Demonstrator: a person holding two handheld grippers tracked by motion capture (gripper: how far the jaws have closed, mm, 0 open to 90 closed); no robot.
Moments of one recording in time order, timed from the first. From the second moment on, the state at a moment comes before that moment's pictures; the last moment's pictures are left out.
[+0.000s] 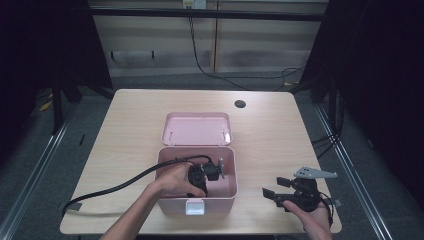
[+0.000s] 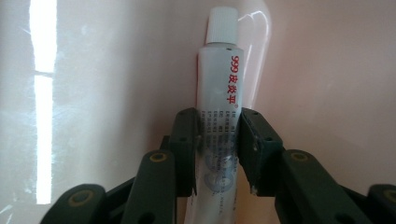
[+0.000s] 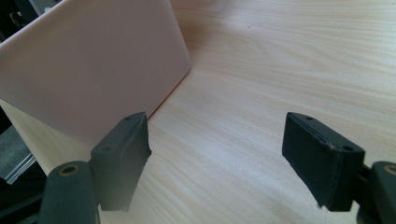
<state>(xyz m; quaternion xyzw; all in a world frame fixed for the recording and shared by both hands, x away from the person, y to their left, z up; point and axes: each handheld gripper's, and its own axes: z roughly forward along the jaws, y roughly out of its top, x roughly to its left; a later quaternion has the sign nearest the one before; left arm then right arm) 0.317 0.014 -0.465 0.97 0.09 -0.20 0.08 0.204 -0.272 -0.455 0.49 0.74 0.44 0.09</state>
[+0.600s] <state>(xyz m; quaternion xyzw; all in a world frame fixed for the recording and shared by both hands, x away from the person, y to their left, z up) 0.321 0.018 -0.448 0.97 0.11 -0.18 0.10 0.204 -0.272 -0.455 0.49 0.74 0.44 0.10</state>
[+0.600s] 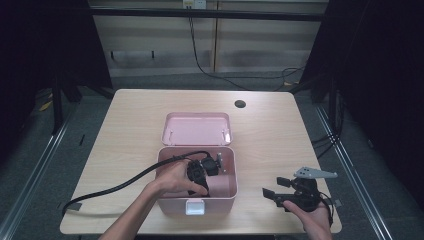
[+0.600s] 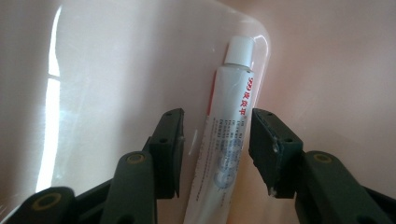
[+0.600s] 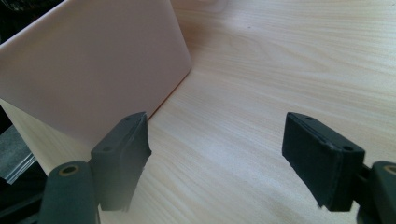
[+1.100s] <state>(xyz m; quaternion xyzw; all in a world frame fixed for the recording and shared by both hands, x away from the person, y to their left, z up) 0.319 0.029 -0.416 0.97 0.11 -0.15 0.15 0.204 -0.272 -0.454 0.49 0.74 0.44 0.10</state>
